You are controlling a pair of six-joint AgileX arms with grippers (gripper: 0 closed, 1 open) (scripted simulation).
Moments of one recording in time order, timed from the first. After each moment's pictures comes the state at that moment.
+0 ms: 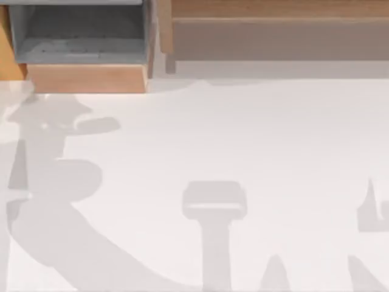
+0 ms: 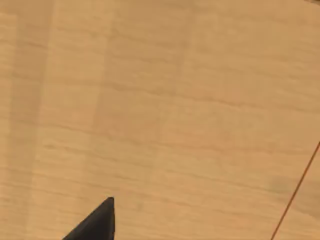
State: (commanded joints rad) left arm 0.28 2.09 0.99 1.06 0.29 1.35; right arm 0.00 0.00 0.00 0.00 0.00 0.00
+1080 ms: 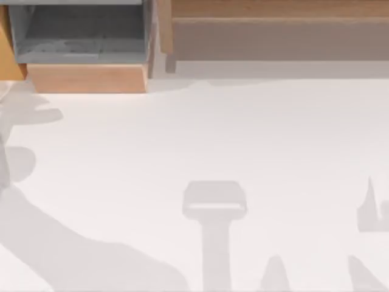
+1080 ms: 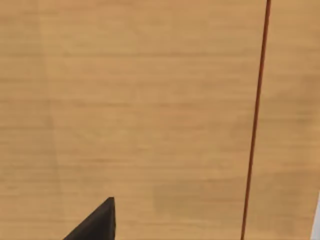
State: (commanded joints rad) left arm 0.39 2.33 1.21 1.12 0.44 1.58; right arm 0.00 0.00 0.00 0.00 0.00 0.00
